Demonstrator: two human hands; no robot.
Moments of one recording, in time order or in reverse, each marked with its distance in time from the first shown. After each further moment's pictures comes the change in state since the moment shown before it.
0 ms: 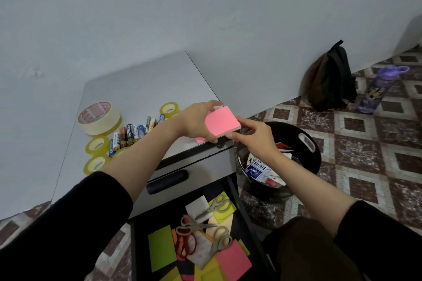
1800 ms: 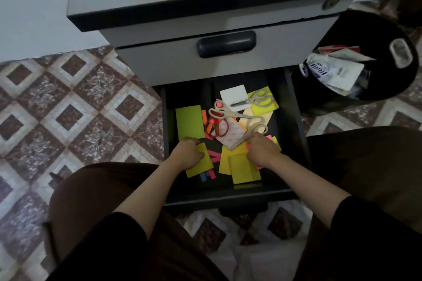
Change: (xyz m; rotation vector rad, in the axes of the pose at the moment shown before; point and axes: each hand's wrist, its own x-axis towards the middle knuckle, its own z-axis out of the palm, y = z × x) left_hand -0.221 -0.115 0.312 -0.444 -0.363 -0.670; right_hand -0.181 0.159 0.154 -0.939 -0.837 0.403
